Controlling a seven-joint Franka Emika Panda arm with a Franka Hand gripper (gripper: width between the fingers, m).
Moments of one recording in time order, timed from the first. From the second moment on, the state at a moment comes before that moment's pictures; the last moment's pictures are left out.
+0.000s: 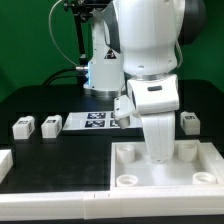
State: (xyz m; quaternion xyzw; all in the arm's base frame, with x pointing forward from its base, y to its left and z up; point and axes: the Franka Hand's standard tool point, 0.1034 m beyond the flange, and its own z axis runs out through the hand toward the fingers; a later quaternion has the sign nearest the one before) arm 0.507 0.066 0.008 -0.71 -0.70 0.01 0.06
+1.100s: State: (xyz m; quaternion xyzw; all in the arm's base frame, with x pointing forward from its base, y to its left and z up) arm 0.496 0.074 0.074 -0.78 -0.62 0.02 0.04
